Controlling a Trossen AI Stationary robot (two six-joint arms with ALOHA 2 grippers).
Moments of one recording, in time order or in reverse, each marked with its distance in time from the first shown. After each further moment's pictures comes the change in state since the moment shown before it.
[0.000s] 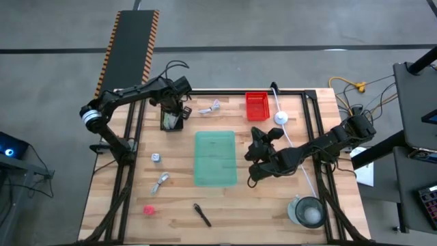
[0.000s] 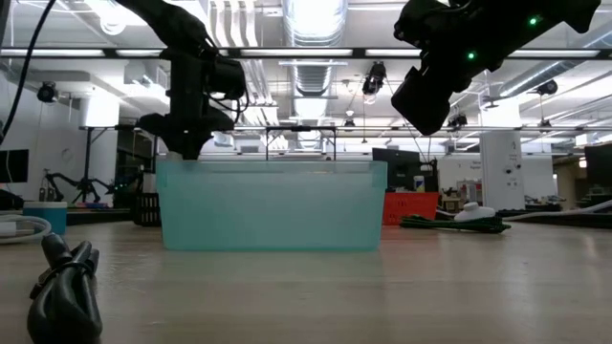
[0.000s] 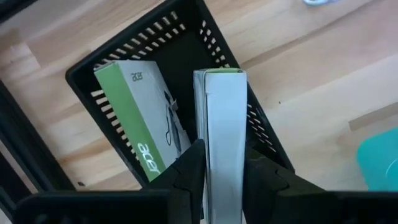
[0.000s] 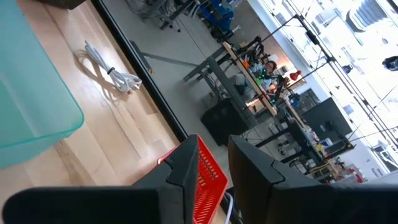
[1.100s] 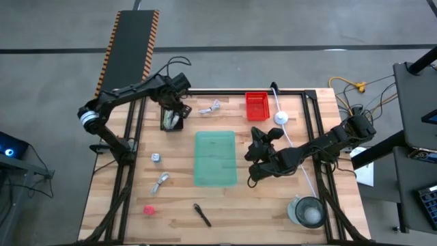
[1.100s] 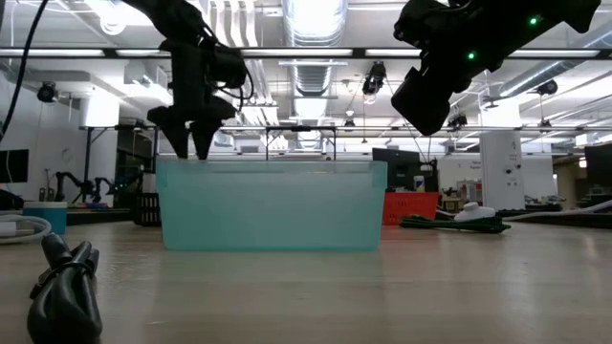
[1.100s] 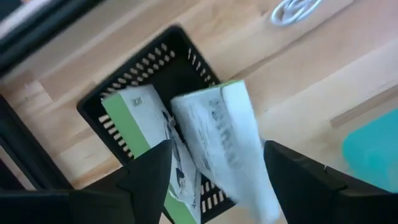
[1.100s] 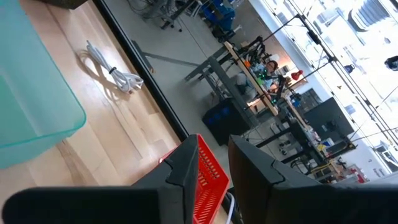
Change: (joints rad) left arm 0.002 -0.030 0.047 -0.002 0.001 0.101; right arm 0.000 0.000 -0.001 0.001 -0.006 0.000
